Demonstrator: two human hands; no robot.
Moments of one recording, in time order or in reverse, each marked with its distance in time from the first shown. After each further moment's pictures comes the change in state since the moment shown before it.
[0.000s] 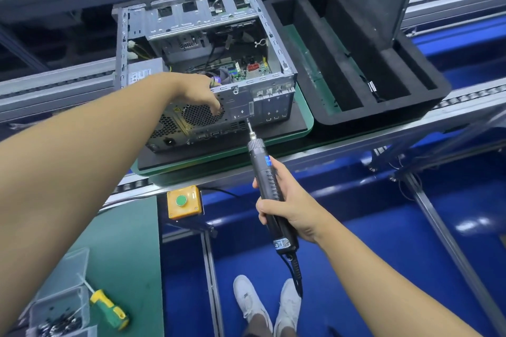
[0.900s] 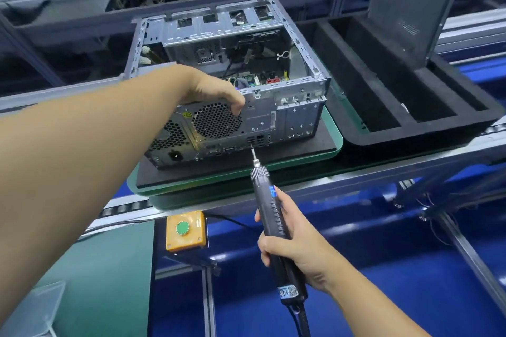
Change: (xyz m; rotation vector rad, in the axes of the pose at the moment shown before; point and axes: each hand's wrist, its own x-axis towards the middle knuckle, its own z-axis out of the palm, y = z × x) left_hand 0.004 -0.002 0.002 -0.185 -0.151 0.005; right_hand 0.041 0.056 0.004 -0.021 -0.045 -0.071
